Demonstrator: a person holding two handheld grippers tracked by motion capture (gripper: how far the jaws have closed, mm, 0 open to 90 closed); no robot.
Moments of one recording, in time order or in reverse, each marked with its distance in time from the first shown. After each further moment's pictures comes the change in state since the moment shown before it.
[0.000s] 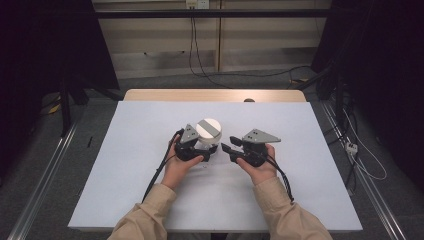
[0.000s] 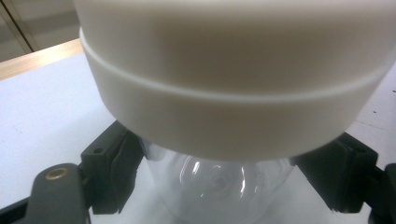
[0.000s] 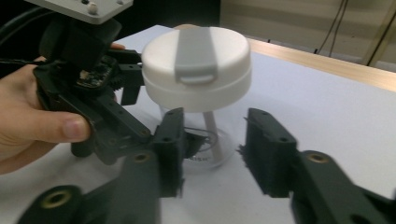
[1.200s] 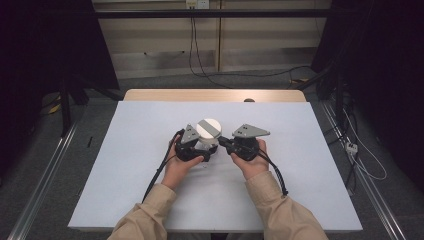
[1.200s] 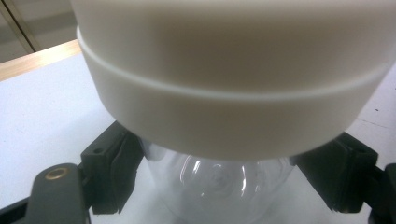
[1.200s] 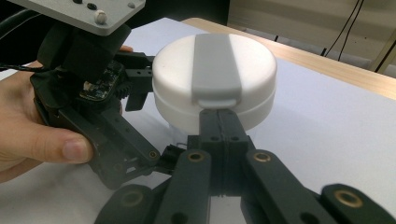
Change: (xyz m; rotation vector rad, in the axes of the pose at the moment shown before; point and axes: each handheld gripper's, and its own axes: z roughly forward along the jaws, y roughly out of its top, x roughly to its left) left arm -0.001 0.000 0.000 0.003 0.009 0.005; right arm 0.006 0.014 0.018 0.042 0.020 -0.055
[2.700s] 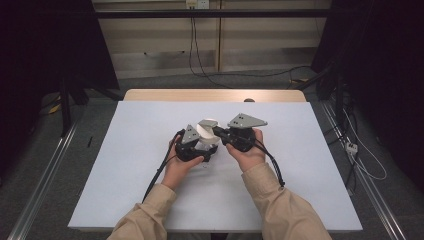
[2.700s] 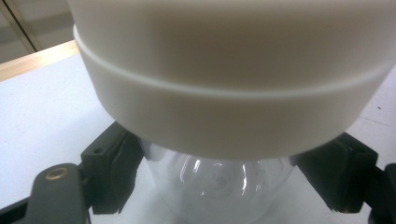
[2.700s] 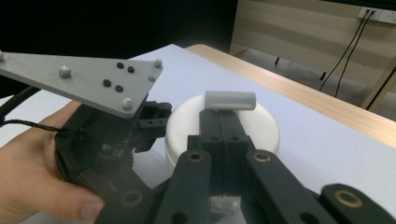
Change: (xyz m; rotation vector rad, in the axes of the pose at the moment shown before) left arm -0.001 0.000 0.000 0.007 0.008 0.013; right arm 0.005 0.035 0.001 -0.060 0.014 -0.042
